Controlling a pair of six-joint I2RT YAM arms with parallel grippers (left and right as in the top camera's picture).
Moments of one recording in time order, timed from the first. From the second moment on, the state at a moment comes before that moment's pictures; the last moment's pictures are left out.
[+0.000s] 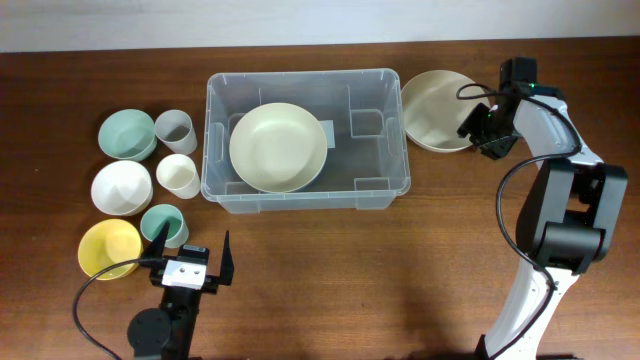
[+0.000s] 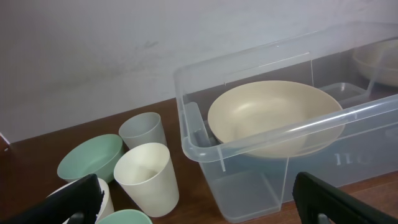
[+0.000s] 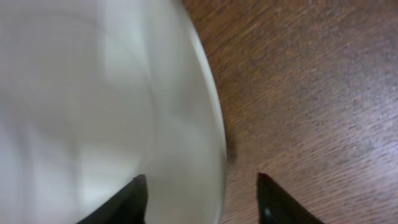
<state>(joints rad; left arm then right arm) 0.05 0.01 0.01 -0.06 0.16 0.23 -0.17 2.21 1.71 -0.82 -0.12 0.51</state>
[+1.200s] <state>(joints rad) 0.05 0.01 0.01 -0.06 0.16 0.23 -0.54 2.25 1.71 -0.74 -0.68 0.52</state>
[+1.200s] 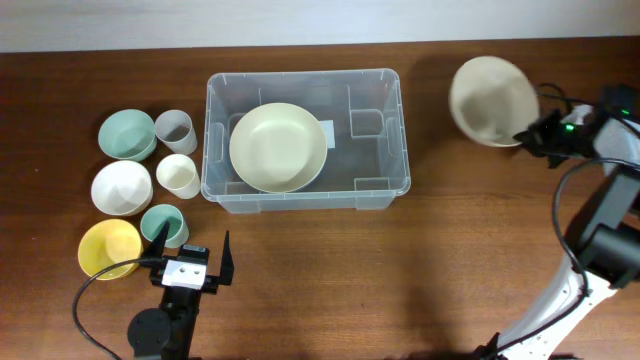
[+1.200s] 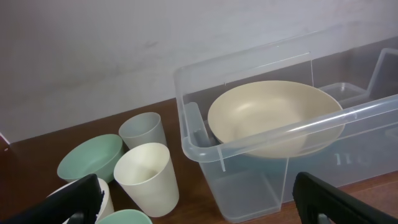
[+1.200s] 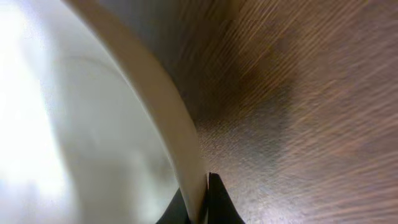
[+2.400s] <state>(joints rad) 0.05 0.01 0.01 -0.06 0.16 0.23 0.39 1.86 1.71 -0.75 -0.44 0.52</state>
